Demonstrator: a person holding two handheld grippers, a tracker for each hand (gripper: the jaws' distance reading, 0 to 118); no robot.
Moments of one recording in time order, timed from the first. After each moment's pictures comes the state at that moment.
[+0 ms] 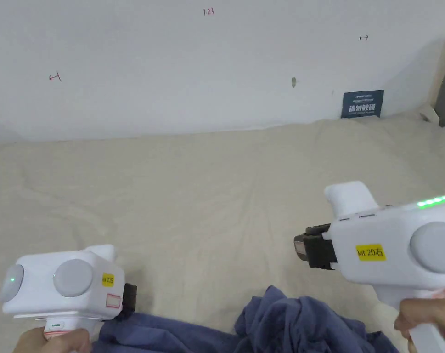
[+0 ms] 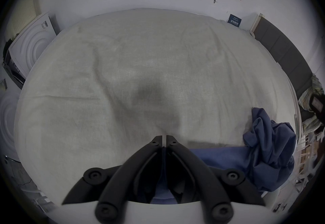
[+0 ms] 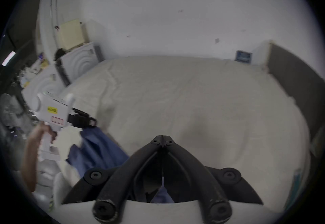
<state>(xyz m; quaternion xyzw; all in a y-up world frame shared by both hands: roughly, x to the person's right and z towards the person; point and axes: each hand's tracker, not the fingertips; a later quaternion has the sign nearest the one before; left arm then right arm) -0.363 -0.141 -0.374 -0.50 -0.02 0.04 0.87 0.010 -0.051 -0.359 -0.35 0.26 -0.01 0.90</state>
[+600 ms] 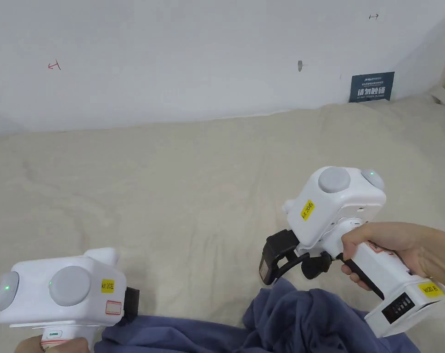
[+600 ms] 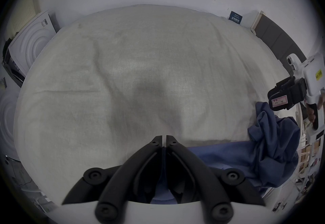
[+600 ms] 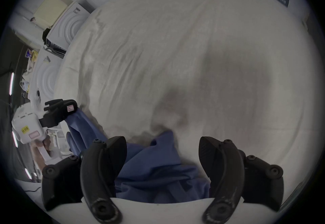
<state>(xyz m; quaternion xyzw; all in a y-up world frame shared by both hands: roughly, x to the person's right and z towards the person) -0.366 -0.150 -0.370 -0.51 -0.02 0.04 0.86 -0.025 -0.132 -0.478 -0.64 0.25 -0.02 0.72</state>
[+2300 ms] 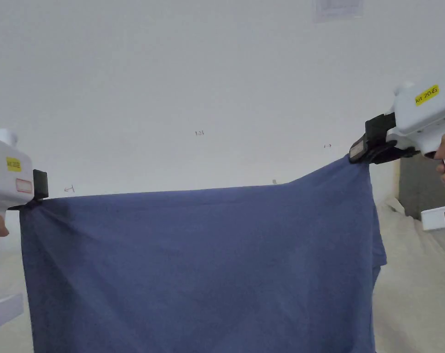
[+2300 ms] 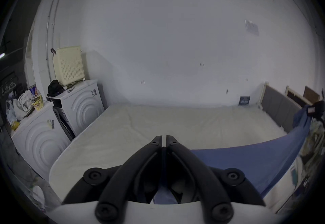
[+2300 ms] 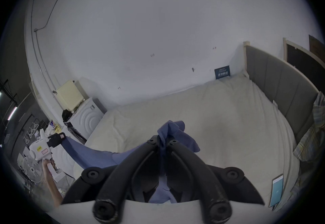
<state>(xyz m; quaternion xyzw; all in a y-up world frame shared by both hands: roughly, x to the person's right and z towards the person) -0.398 0.197 -0.302 -0.17 0.10 0.03 0.98 0.181 0.216 -0.372 -0.27 0.15 -0.17 0.94</state>
